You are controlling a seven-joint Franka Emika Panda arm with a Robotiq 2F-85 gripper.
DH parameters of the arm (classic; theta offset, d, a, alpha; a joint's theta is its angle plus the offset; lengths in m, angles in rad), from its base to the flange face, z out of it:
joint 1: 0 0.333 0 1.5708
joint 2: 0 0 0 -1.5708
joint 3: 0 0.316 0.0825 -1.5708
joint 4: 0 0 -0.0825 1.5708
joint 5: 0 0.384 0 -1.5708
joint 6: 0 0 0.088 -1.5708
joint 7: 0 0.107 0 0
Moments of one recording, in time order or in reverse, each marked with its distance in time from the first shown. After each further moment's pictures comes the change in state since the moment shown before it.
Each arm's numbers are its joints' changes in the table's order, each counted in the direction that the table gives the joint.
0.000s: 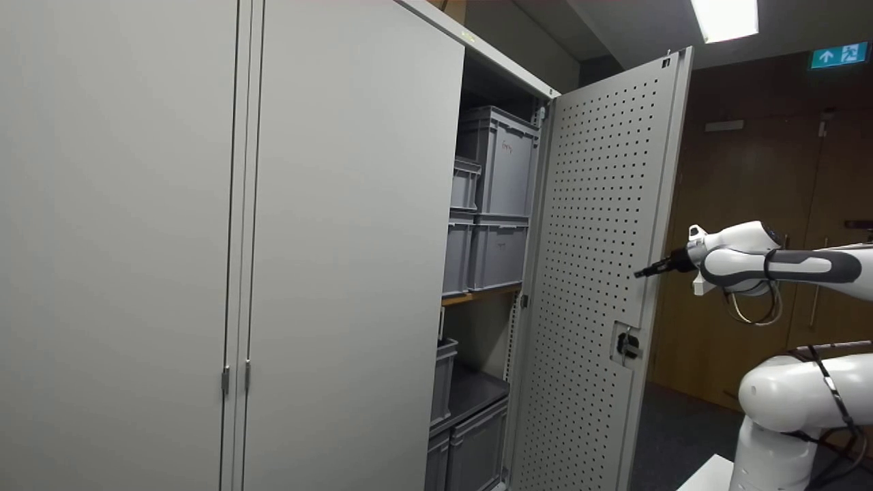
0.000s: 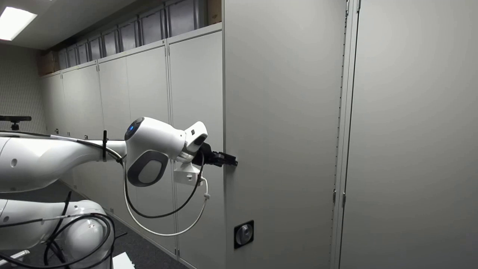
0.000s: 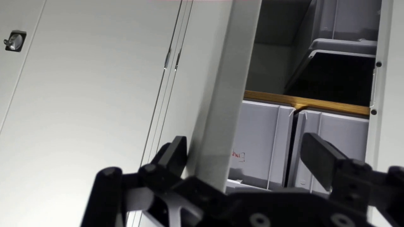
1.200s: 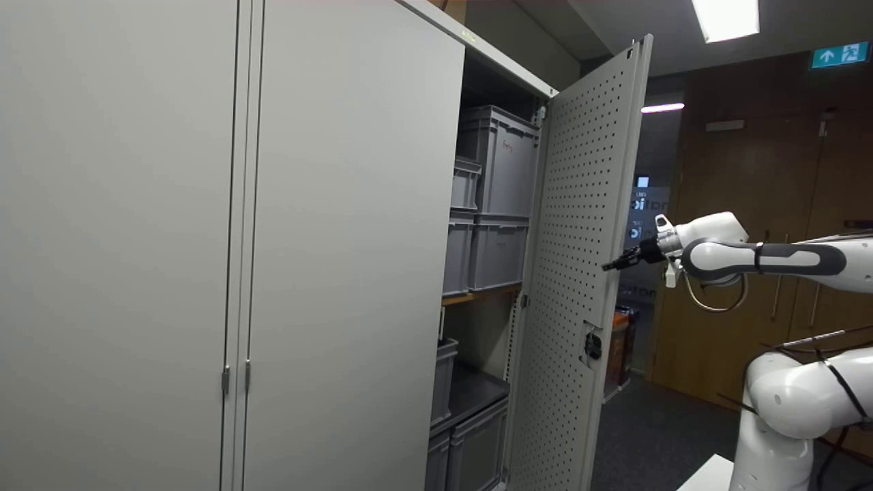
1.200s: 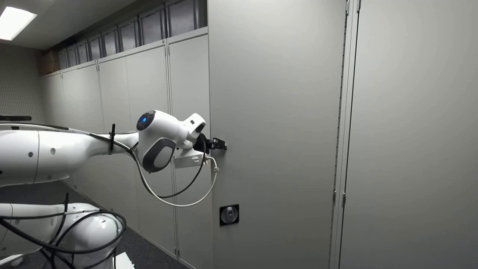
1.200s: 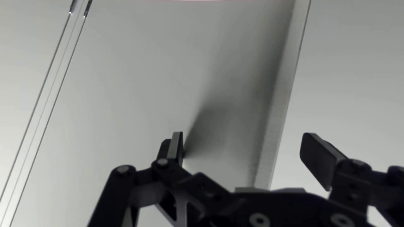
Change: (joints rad) arm 0.275 -0.018 0.064 -0.027 0.038 -0.005 -0.024
